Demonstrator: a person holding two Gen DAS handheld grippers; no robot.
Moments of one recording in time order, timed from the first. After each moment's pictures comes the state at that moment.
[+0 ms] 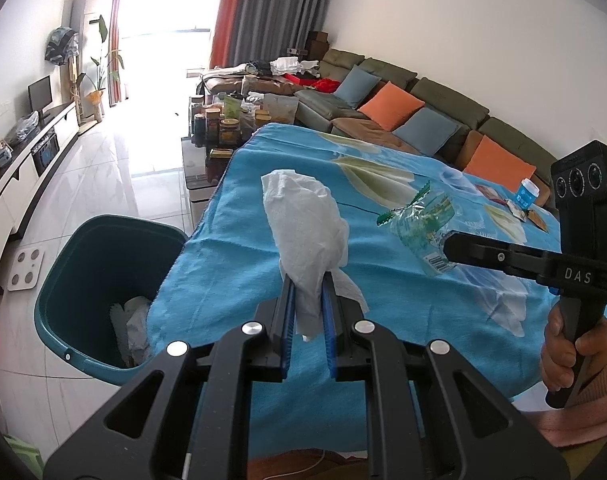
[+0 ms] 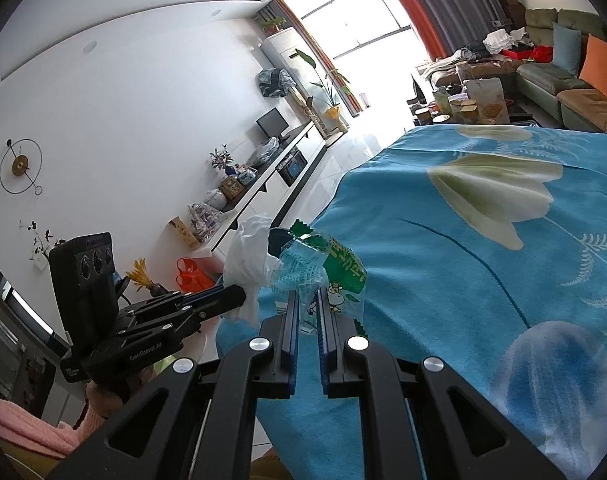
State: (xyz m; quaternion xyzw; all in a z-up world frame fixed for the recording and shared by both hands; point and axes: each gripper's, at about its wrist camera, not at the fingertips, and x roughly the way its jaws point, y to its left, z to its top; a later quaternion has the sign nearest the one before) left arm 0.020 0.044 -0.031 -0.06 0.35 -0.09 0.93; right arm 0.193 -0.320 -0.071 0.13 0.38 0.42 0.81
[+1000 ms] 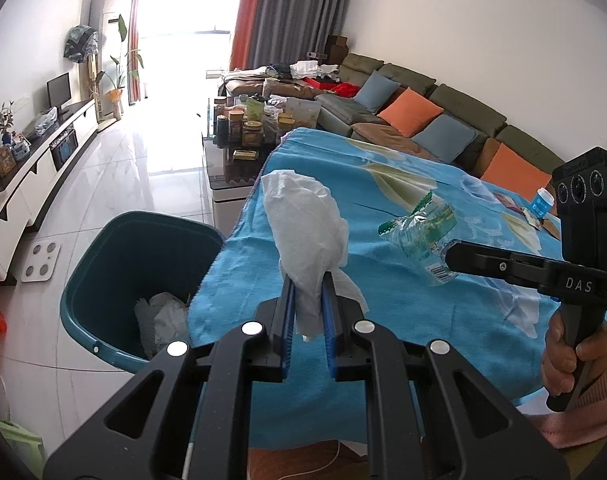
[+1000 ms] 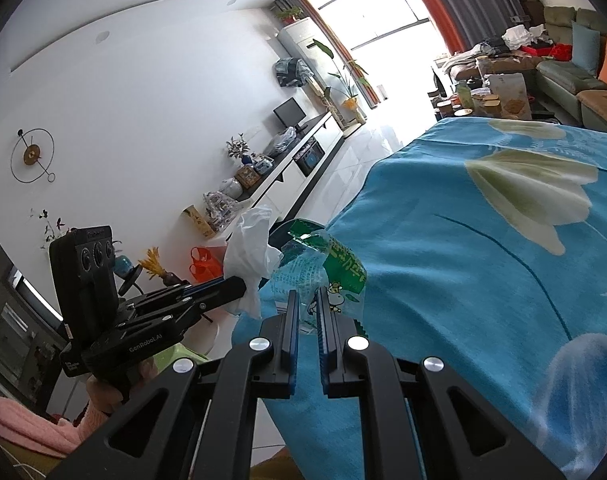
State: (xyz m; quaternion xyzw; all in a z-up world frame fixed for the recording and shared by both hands) left arm 0.010 0.061 -0.026 -0.07 0.35 -0.05 0.93; right arm 0.200 -0.291 -0.077 0.12 0.38 0.45 0.80
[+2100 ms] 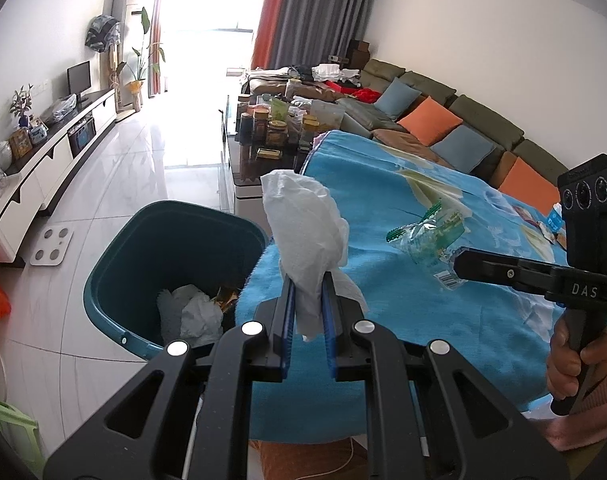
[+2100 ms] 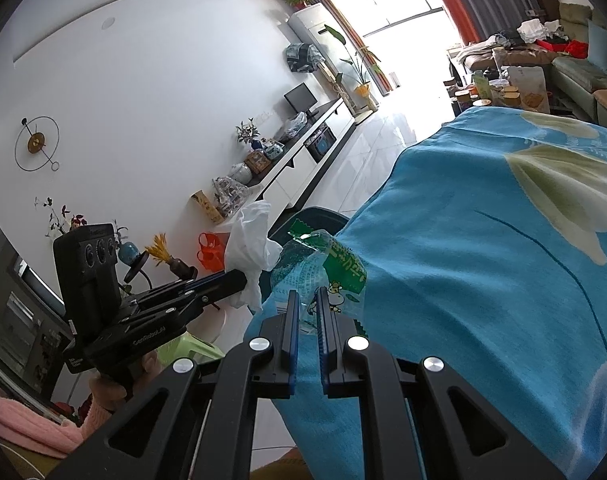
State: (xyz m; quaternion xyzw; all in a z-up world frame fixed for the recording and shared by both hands) left arm 0.006 0.090 -0.033 -0.09 0.35 -0.02 0.93; right arm 0.209 -0.259 -0.081 0.11 0.40 0.47 0.78
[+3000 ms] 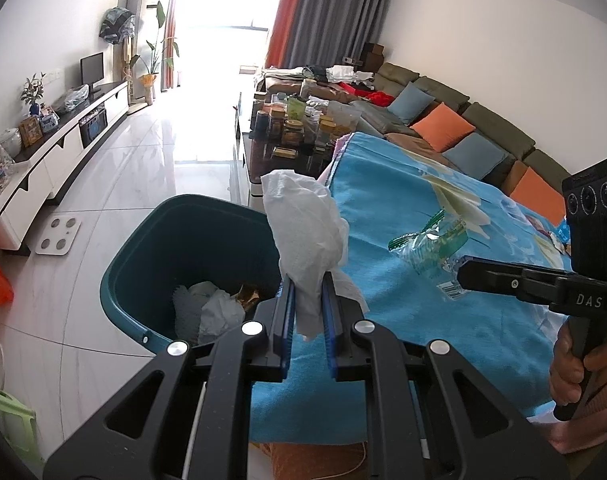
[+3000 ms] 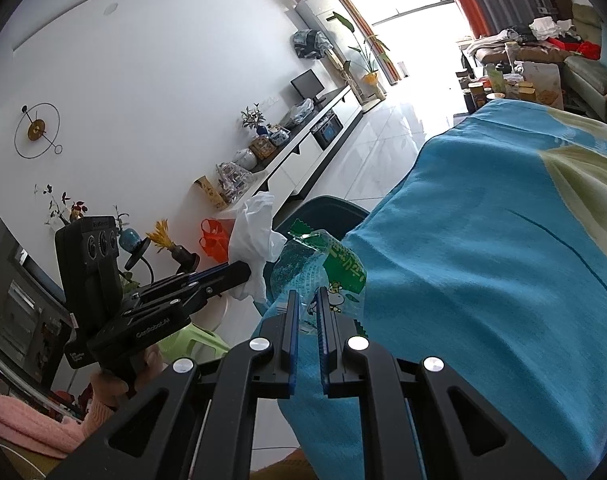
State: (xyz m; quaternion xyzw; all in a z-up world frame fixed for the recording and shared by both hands) left arm 0.008 0.112 -0.040 -0.11 0.35 0.00 0.93; right arm 0.211 -0.230 -0.082 0.09 0.41 0.48 0.77
